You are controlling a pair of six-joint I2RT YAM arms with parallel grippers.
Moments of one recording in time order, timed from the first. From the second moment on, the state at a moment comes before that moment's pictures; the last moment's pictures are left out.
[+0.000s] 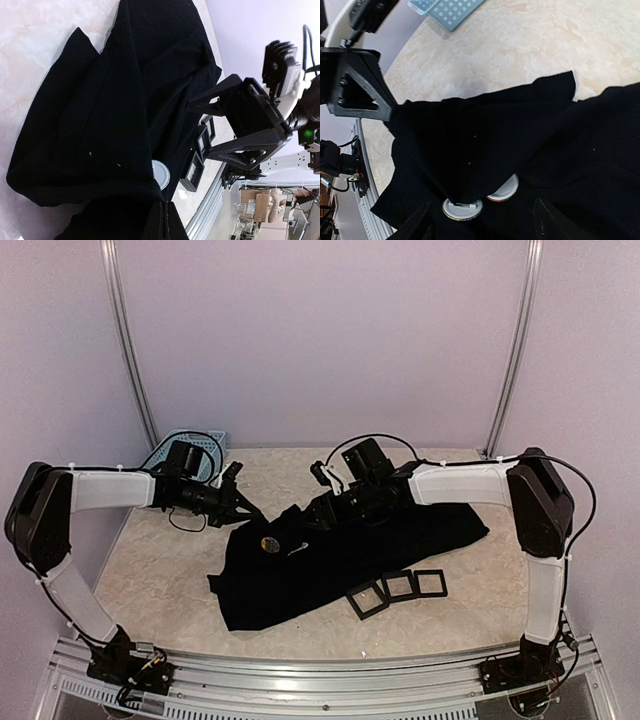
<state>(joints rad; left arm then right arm) -0.33 1.68 1.01 -0.15 0.83 -0.53 0.76 2.03 1.48 -0.16 -0.42 0.31</state>
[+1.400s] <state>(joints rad) -0.40 1.52 0.88 -0.19 0.81 -0.56 0.89 2.05 1.41 -0.17 -0.36 1.07</state>
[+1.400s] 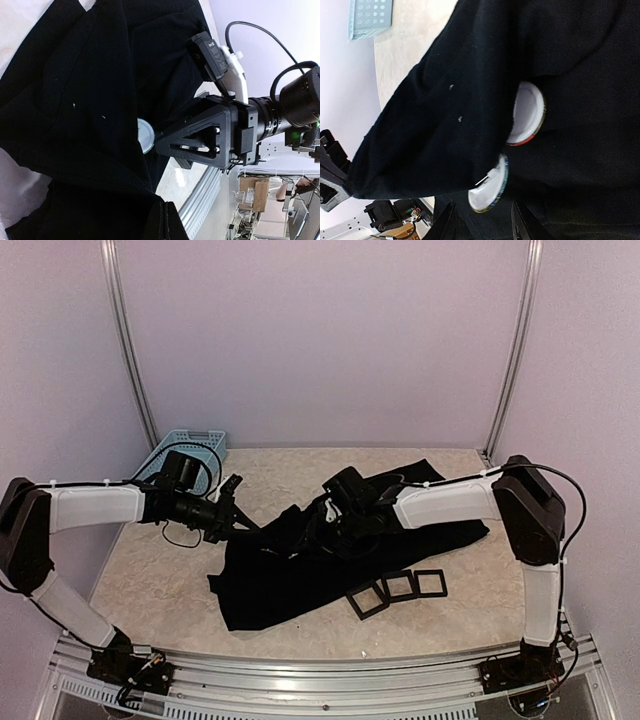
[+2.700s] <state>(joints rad) -0.36 1.44 1.02 -0.35 0.69 -0.46 0.88 2.07 1.47 -0.21 -0.25 0.77</state>
